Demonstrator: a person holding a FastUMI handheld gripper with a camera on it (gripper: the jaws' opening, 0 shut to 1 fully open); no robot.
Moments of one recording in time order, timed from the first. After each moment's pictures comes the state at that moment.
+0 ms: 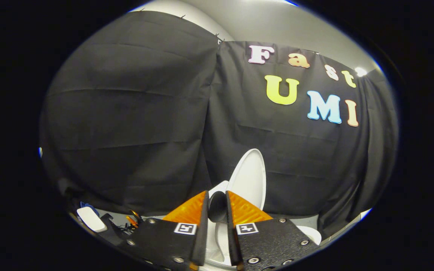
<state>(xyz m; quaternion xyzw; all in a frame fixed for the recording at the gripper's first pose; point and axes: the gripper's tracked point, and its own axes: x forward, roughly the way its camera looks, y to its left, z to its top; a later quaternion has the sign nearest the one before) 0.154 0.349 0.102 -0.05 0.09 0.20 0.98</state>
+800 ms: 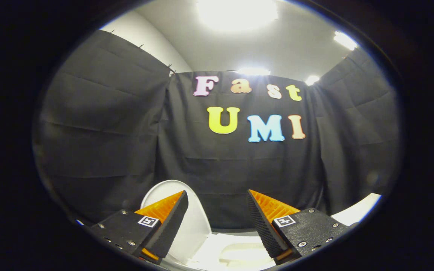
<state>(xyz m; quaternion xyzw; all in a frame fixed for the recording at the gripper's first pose) 0.121 0.123 0.173 0.02 -0.03 0.02 1.00</state>
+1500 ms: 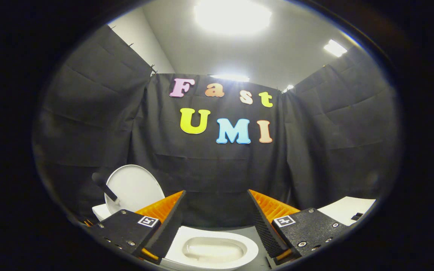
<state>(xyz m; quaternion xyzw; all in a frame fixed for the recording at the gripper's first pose) 0.050 0.032 0.123 0.00 -0.05 -0.06 1.00</state>
